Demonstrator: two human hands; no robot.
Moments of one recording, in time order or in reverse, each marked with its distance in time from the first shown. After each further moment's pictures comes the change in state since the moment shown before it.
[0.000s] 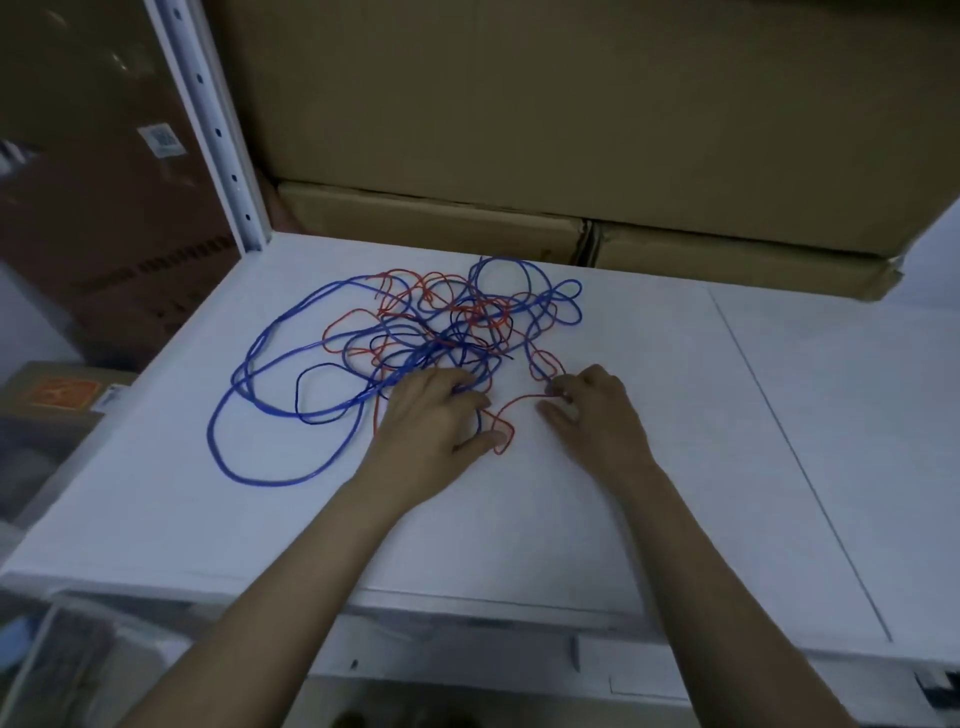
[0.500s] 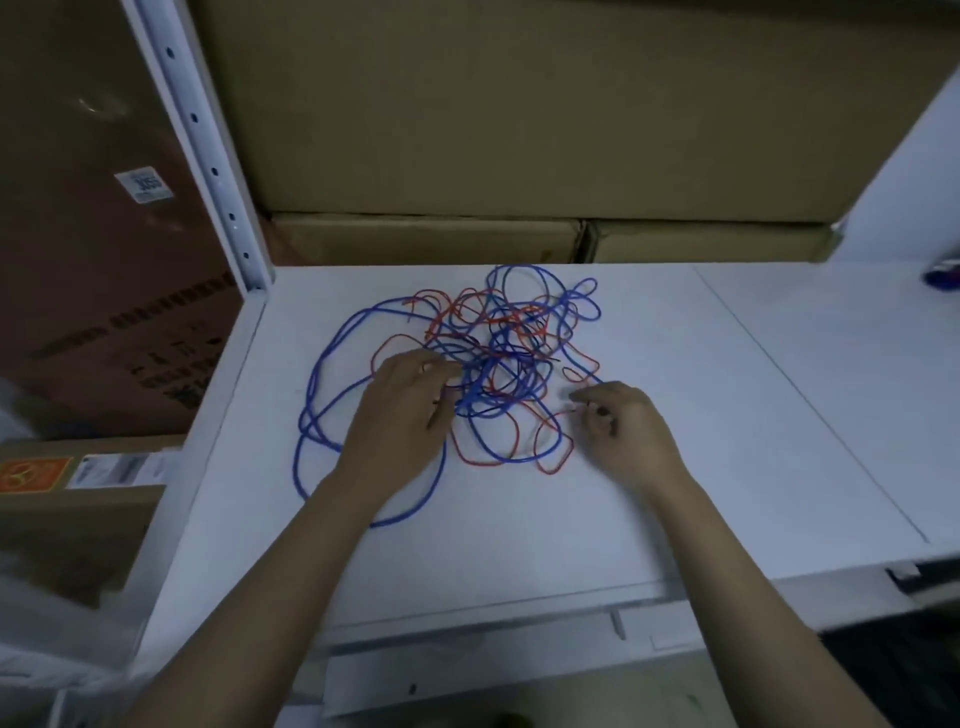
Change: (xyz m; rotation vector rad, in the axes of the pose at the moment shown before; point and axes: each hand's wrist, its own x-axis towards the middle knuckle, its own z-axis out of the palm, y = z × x) left_hand -0.008 -0.105 -0.051 -0.218 0.115 0.098; right_hand -0.019 -0.068 0.018 0.063 0.119 0.133
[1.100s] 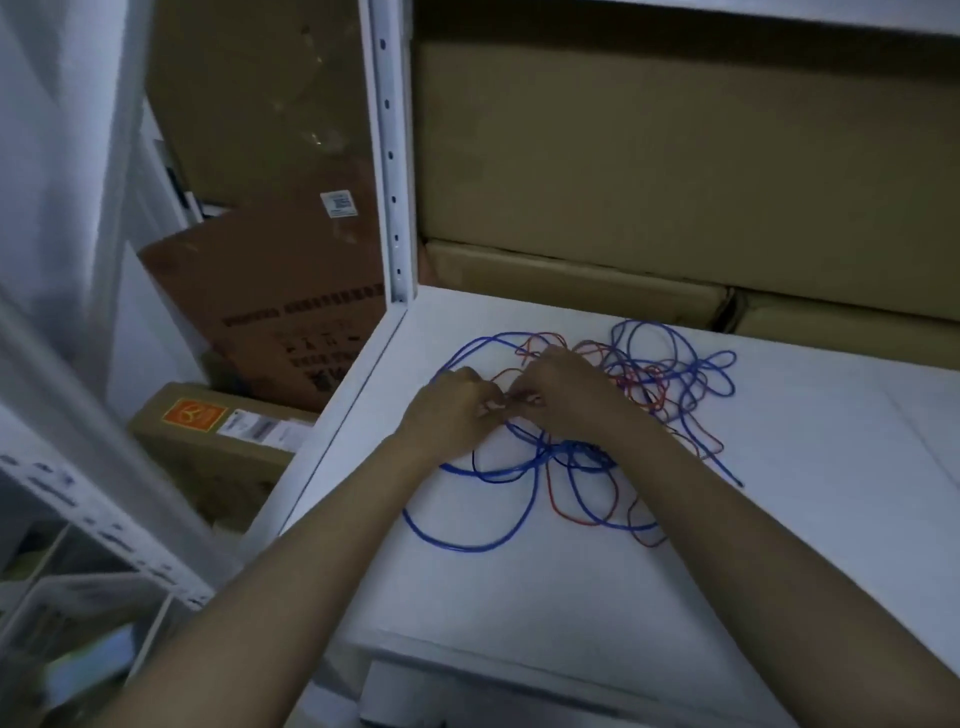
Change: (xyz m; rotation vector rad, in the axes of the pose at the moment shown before) left_hand 0.017 -0.038 -0.040 0.134 -0.231 -0.392; right_hand 0.123 -0.129 0.056 -0.159 -0.433 -0.626
